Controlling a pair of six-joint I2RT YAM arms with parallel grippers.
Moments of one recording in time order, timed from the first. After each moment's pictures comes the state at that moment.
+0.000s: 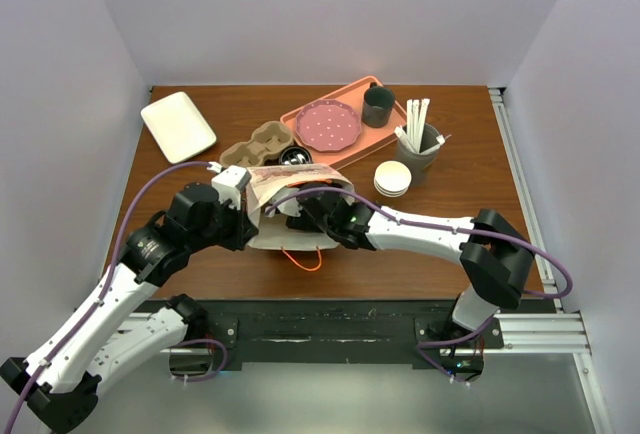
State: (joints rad) left arm -0.61 0.74 0.88 -0.80 0.06 -0.34; right arm 1.03 1.65 1.09 -0.13 0.42 -0.58
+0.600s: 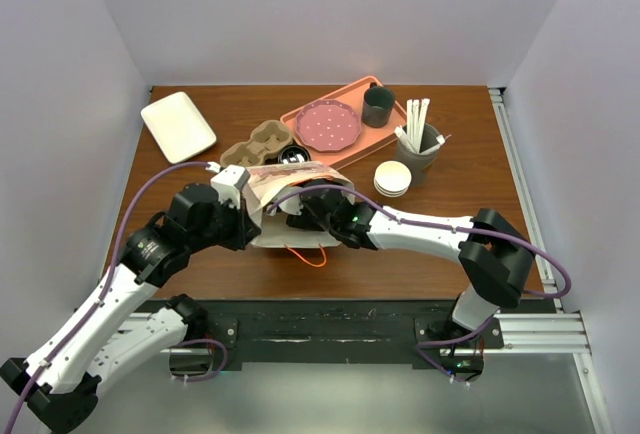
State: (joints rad) left arm -0.61 0.73 0.87 -0.78 0.08 -0.39; right arm 1.01 1.65 1.05 -0.05 0.38 -0.59
